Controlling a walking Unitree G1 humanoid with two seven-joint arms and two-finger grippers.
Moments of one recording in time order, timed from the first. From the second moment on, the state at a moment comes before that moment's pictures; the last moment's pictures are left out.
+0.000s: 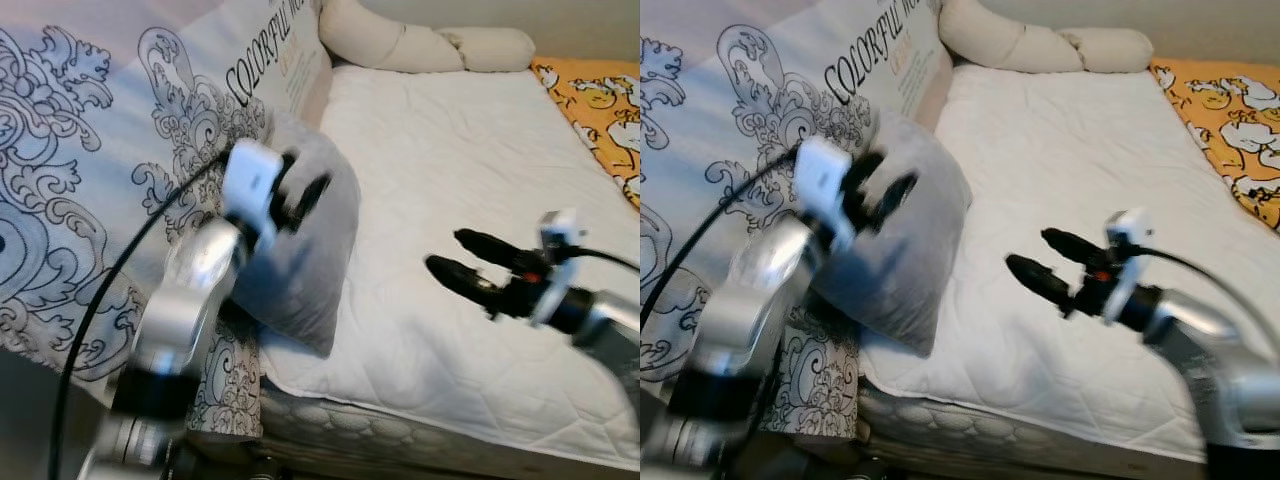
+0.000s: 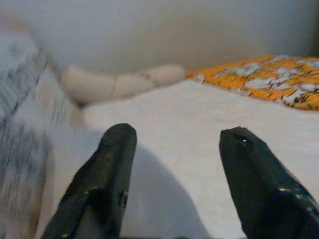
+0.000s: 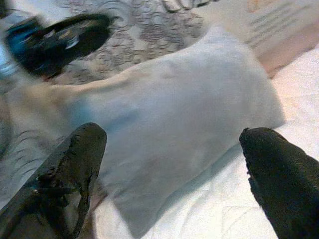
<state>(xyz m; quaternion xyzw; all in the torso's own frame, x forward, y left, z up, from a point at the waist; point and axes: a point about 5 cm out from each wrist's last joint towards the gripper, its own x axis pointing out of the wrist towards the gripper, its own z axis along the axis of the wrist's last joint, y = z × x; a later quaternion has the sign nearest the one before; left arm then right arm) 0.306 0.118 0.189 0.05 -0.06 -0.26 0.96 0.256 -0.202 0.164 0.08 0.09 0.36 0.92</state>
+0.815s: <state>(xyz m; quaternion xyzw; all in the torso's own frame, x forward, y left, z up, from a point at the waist) 0.255 0.163 0.155 0.10 0.05 -0.11 0.99 0.266 -0.153 0.129 0.11 0.09 0.13 0.98</state>
